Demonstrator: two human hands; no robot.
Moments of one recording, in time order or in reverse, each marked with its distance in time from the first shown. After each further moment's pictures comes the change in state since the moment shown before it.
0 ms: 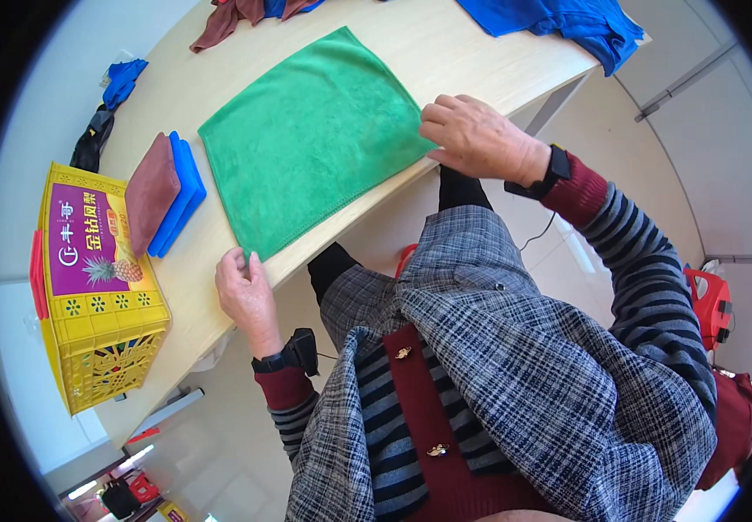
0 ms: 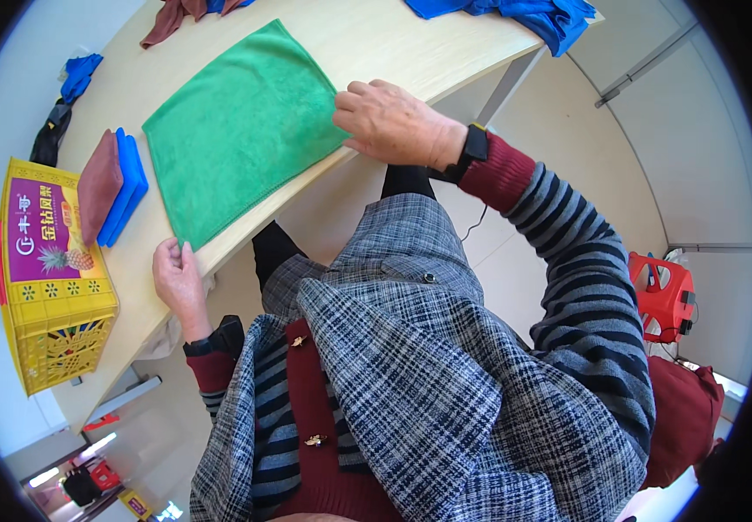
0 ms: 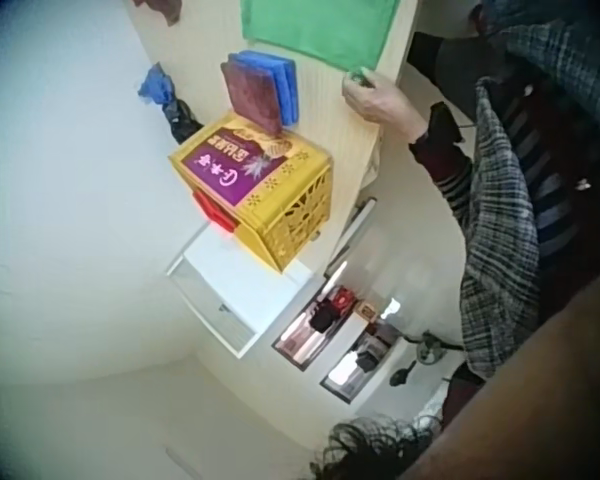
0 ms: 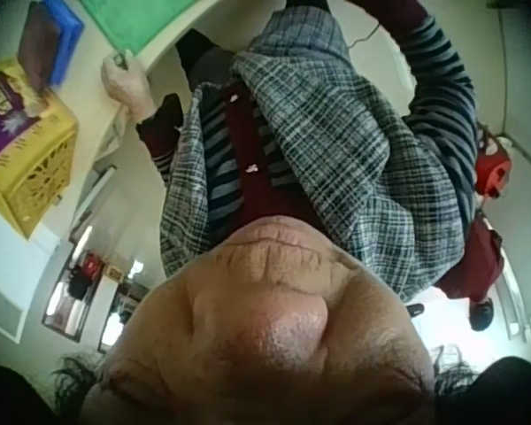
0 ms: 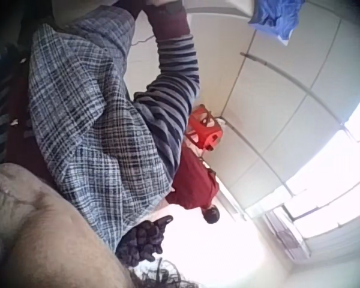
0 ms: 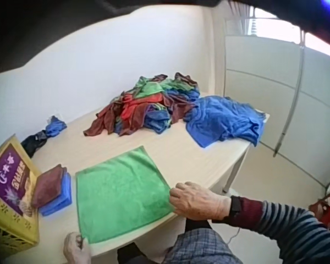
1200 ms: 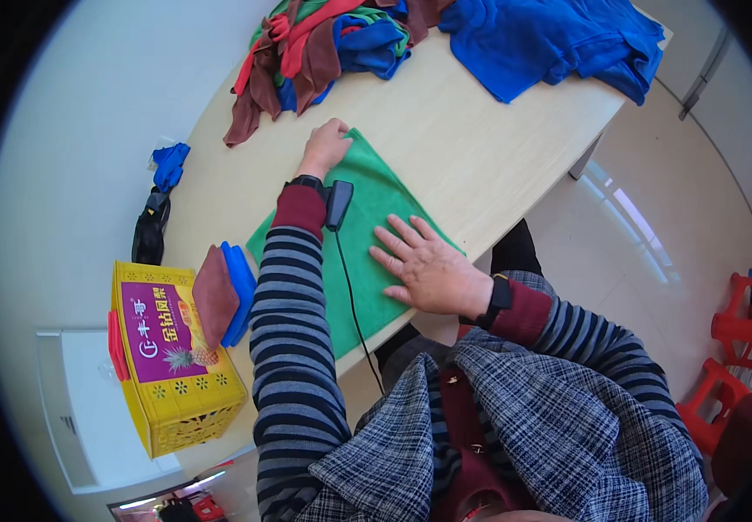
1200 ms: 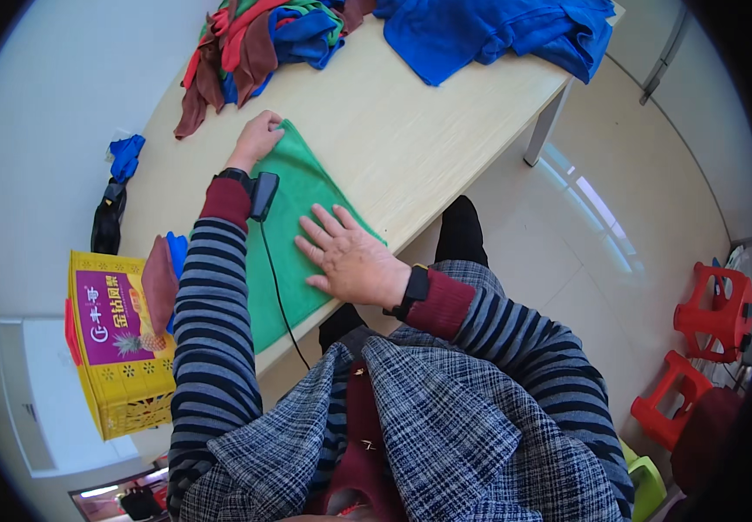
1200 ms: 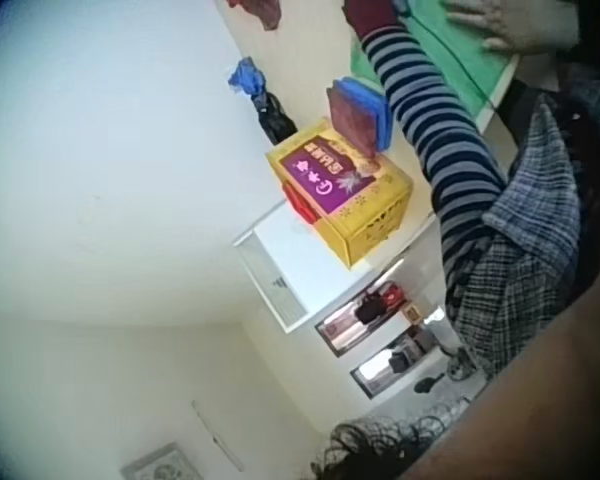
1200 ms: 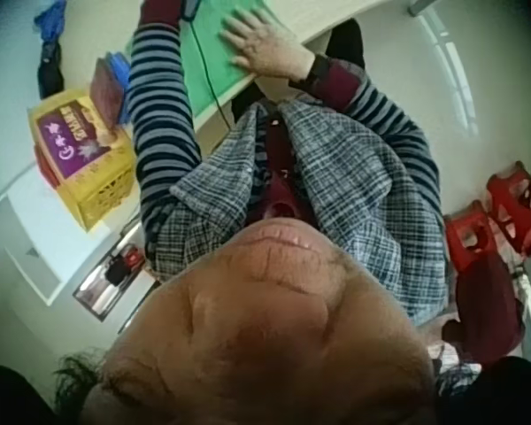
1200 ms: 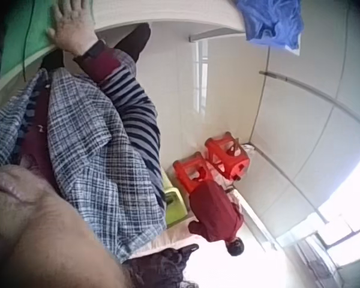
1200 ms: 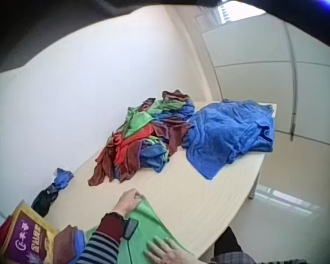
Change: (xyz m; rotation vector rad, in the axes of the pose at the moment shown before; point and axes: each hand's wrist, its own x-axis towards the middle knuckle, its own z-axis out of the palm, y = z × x) left_hand 0.343 0.164 0.256 0.082 -0.546 0.495; right_hand 0.050 -0.028 0.058 0.247 0.033 0.254
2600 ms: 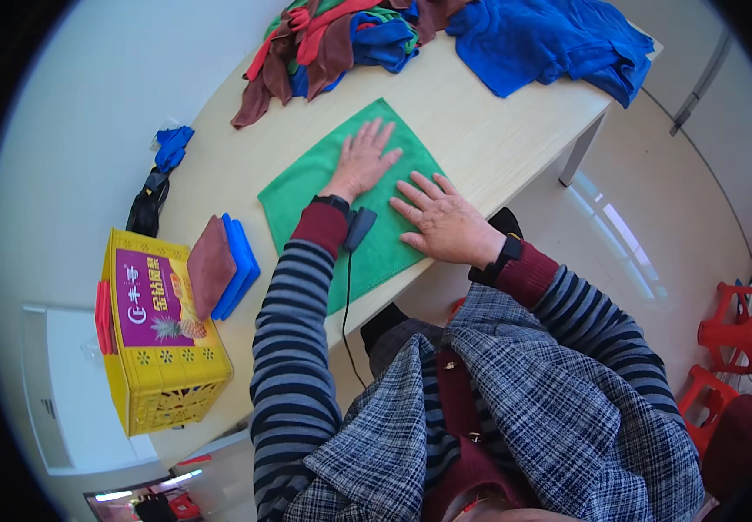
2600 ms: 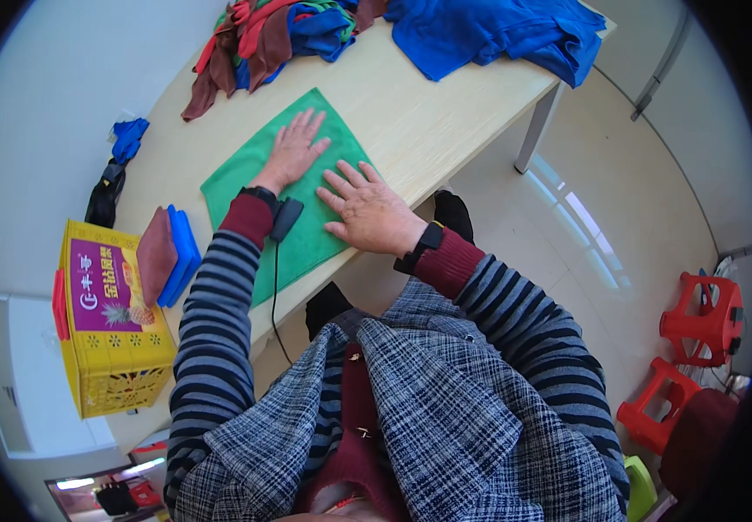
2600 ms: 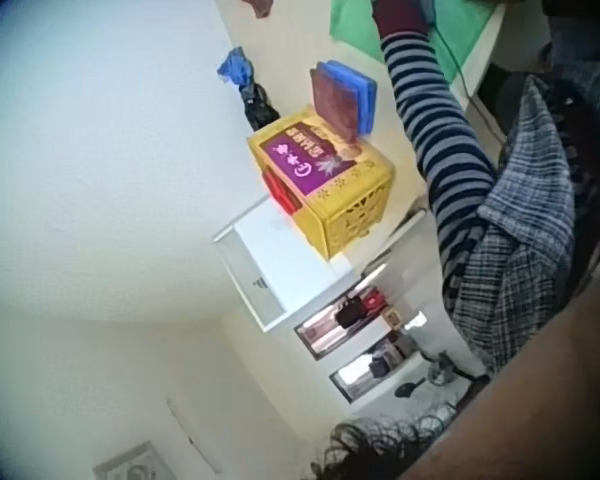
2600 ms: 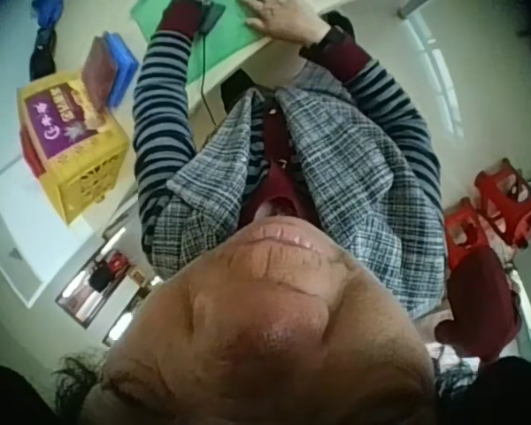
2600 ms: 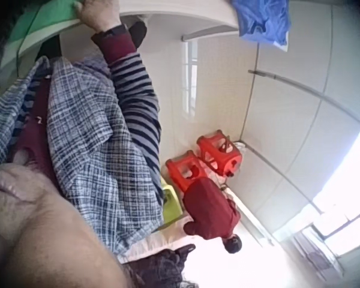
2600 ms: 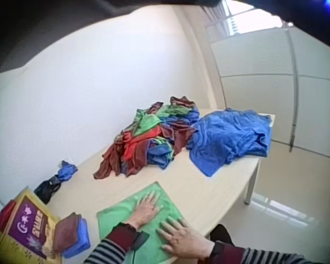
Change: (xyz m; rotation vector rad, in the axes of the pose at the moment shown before) left_hand -0.088 0.056 0.019 0.122 -0.047 0.238; right_hand -0.014 0.022 -0.010 -0.096 0.077 0.041
